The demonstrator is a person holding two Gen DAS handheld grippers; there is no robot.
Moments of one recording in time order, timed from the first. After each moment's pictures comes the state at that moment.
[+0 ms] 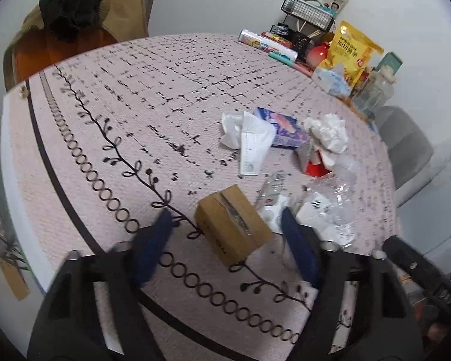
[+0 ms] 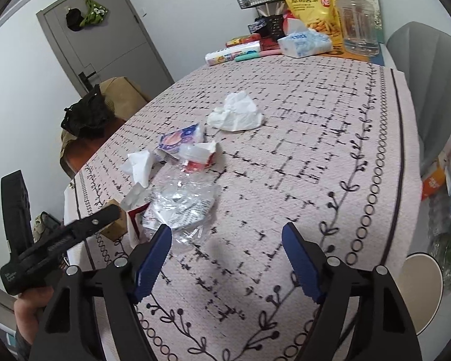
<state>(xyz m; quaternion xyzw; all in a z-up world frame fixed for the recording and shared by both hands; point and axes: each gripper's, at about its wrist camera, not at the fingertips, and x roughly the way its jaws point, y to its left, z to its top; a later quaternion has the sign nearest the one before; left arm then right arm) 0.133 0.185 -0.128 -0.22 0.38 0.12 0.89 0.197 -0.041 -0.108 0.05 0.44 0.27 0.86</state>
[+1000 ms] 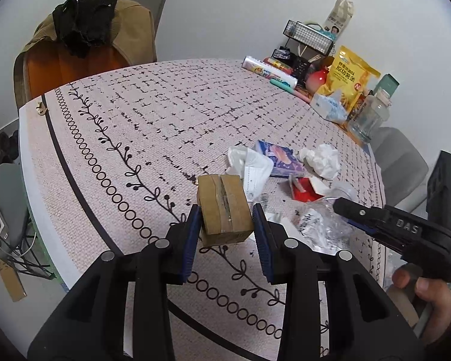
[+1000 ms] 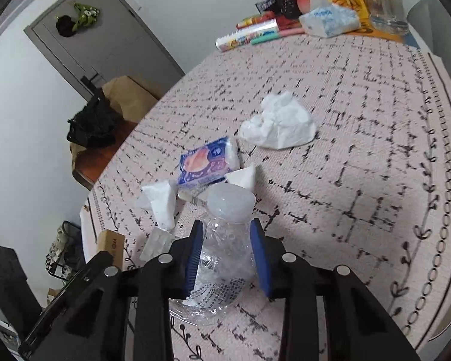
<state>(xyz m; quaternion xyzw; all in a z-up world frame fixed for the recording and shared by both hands) 0.111 0.192 -0.094 -0.23 0.33 0.13 0.90 0.259 0.015 -0.107 0.10 0.49 0.29 0.82</state>
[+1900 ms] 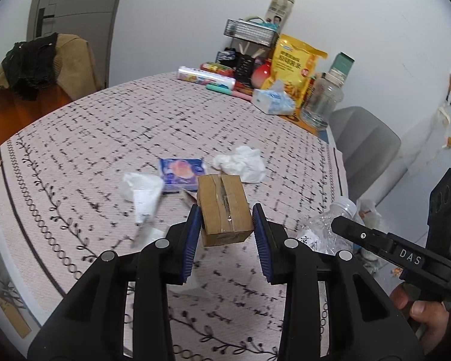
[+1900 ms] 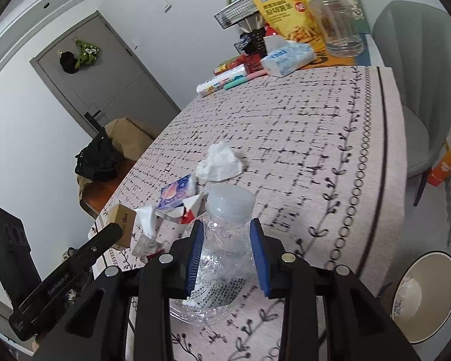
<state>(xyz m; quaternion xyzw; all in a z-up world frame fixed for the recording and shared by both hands) 0.158 0.096 -0.055 -0.17 0.32 0.06 0.93 0.240 -0.101 -0.077 0.15 0.43 0.27 0.85</state>
